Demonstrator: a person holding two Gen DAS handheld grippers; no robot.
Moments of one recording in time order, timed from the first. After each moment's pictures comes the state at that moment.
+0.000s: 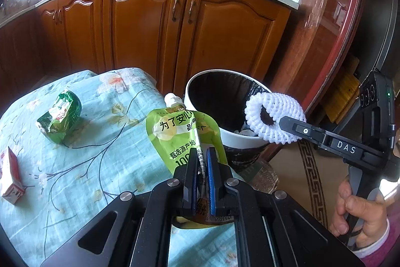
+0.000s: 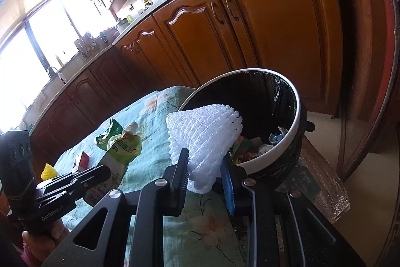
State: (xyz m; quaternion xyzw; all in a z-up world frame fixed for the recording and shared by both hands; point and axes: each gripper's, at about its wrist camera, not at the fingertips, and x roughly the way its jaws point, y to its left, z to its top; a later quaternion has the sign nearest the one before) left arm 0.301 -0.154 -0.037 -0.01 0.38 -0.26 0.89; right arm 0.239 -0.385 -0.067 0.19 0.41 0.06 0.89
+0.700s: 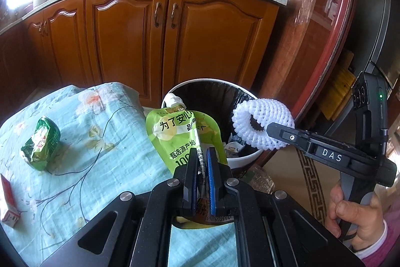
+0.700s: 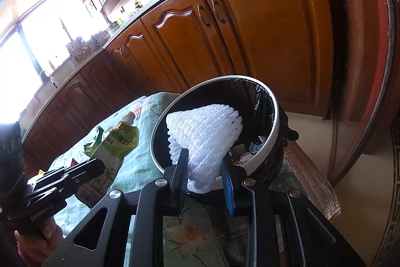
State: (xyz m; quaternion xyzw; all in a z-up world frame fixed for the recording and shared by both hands) left arm 0.319 -0.188 -0.036 0.01 0.37 -0.28 0.89; right arm 0.250 -0.410 -0.070 0.19 0.41 0.04 0.89
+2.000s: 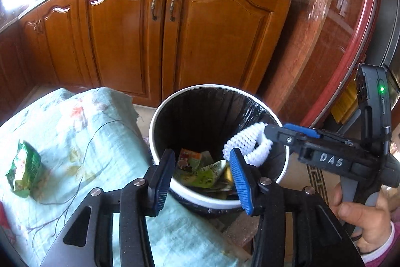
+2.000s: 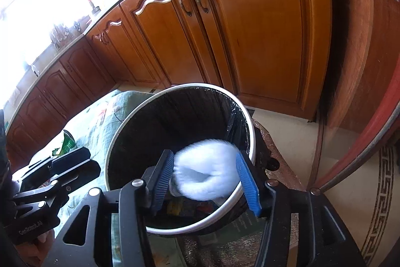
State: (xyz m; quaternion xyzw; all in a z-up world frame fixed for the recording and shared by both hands) left arm 0.376 -0.233 -0.047 0.02 0.39 -0.26 0.88; right arm 0.309 -0.444 -0.090 0.16 0.46 0.01 0.88
